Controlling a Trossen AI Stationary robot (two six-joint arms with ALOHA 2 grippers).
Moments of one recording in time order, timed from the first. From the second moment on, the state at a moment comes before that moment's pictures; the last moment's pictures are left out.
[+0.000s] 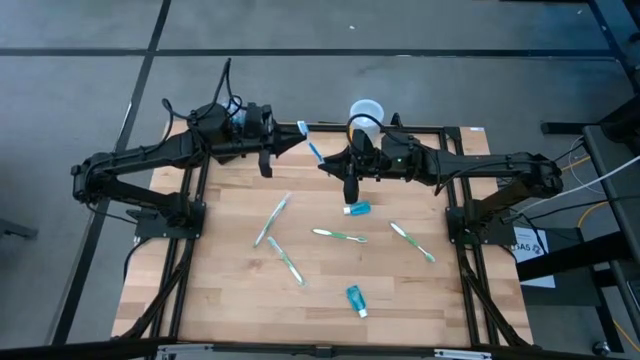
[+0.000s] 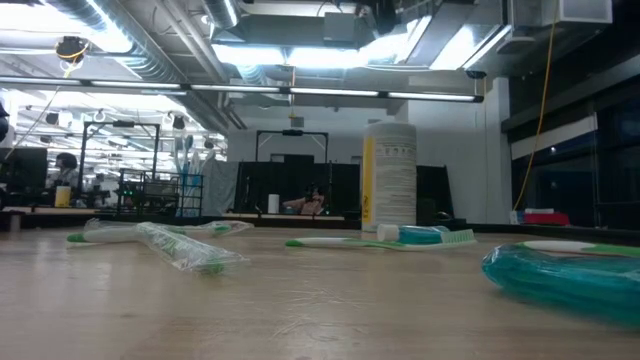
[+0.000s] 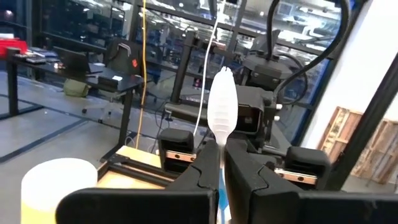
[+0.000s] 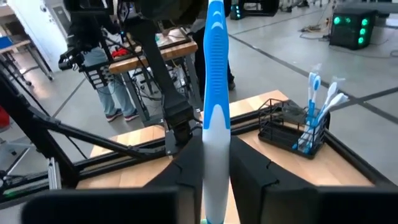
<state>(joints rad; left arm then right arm) 0.29 1.13 1.12 0.08 0.14 -0.28 -0.04 1.42 1.22 0.03 0.05 0.25</state>
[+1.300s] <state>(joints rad) 0.38 0.89 1.12 -0.76 -0.55 -0.14 -0.01 1.42 1.22 0.08 0.08 0.34</state>
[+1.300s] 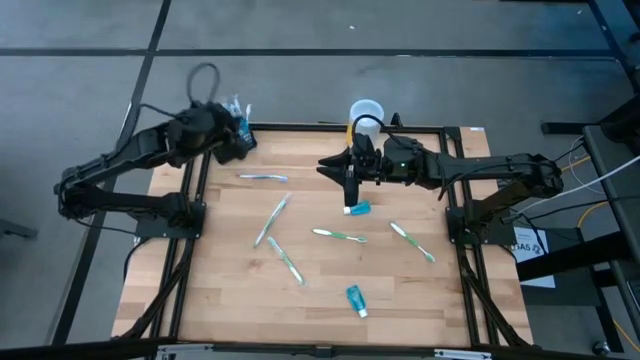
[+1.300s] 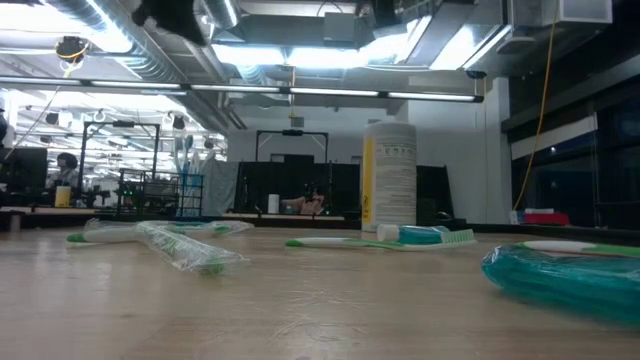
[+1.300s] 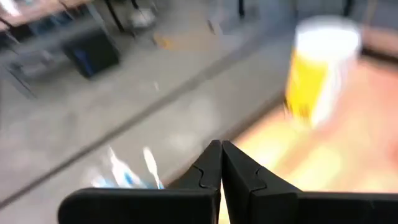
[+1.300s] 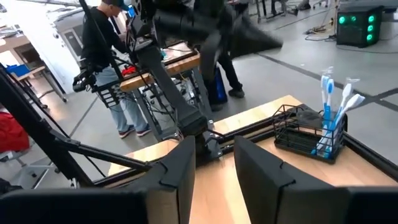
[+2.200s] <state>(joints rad) 0.51 1.65 1.12 -0.78 -0.05 0.28 0.04 1.41 1.22 0.09 0.08 0.41</state>
